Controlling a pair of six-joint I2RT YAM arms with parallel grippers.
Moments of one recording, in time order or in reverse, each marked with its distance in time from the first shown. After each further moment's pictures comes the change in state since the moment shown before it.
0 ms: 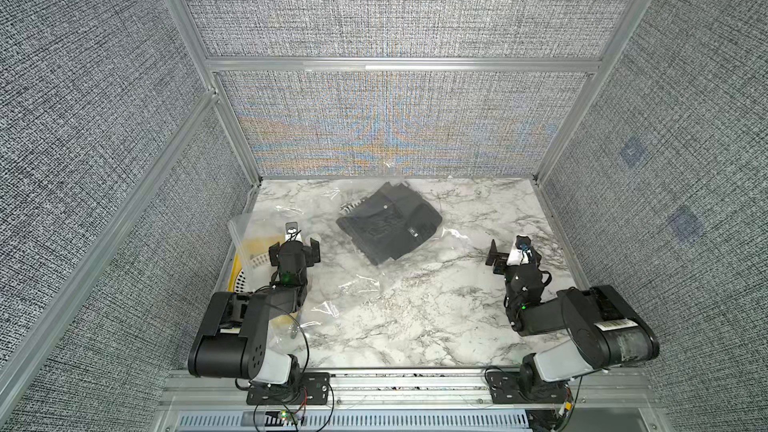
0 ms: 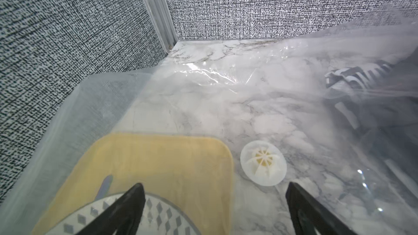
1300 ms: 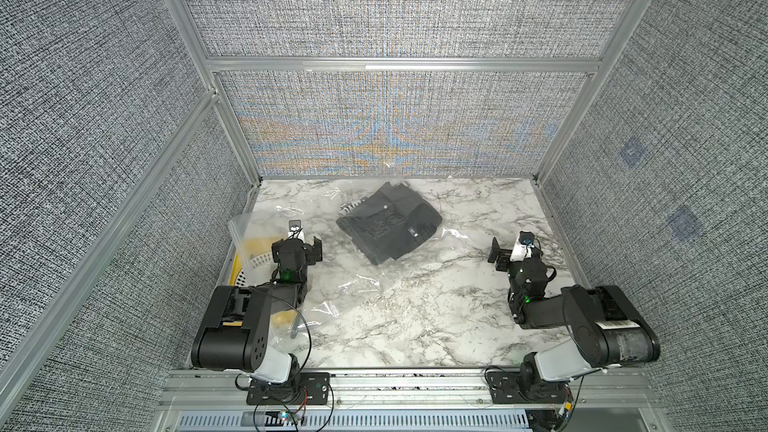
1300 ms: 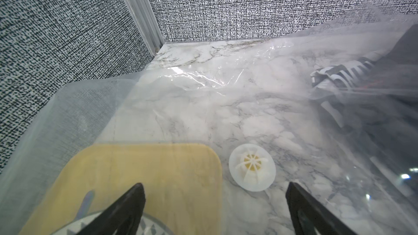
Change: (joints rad) left arm 0.007 0.014 0.023 0.006 0.042 0.018; right arm -0.066 -0.001 0.038 -0.087 -0.116 0.030
